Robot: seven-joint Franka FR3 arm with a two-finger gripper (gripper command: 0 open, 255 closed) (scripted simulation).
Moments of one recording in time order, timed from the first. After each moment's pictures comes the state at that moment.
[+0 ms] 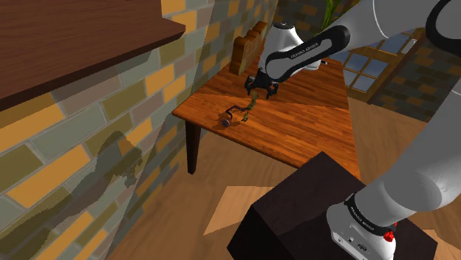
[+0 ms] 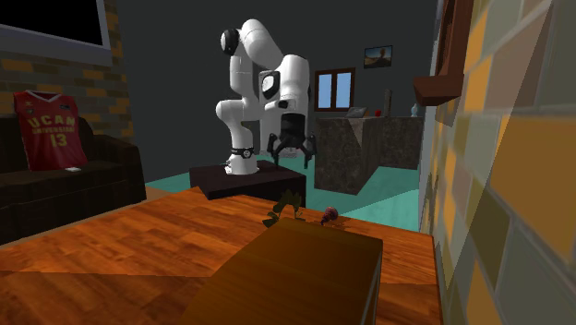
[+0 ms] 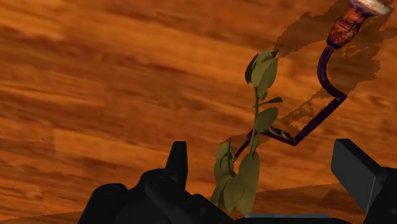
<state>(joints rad) -0.17 0.25 0.09 -2.12 -0.27 2.51 0.88</state>
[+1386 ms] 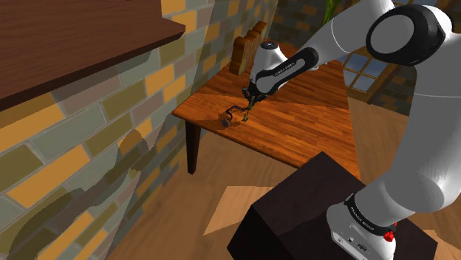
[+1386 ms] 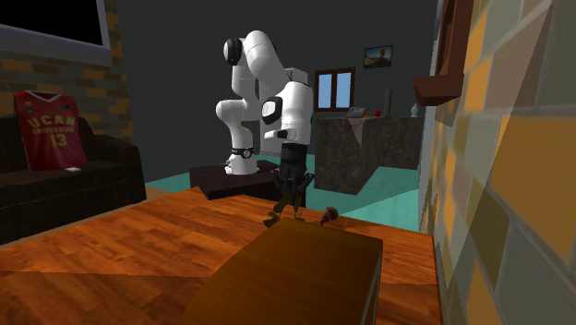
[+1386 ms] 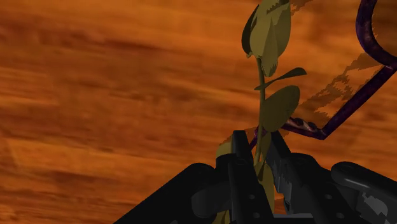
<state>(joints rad) -0.14 0.53 0.01 -1.93 -0.37 2.61 1.03</state>
